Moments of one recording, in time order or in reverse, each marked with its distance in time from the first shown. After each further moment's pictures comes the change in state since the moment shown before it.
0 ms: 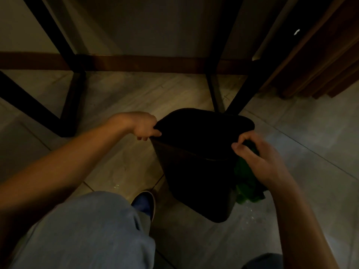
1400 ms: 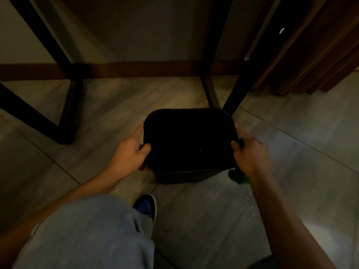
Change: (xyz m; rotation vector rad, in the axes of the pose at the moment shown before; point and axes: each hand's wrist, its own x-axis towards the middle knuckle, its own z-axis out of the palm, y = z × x) left_hand -0.071 0.026 0.086 -0.664 0.662 -0.023; right_hand 0.035 0.045 0.031 -0.337 0.200 0.141
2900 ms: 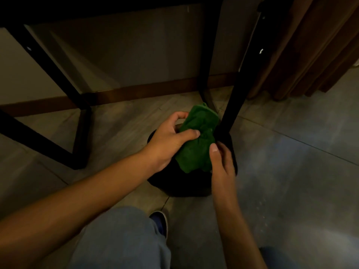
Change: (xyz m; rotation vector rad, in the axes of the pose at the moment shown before) left_hand 0.027 0.144 -0.006 -0.841 -0.243 -0.045; right_hand -0.068 -0.097 0.016 1.278 0.072 0.169
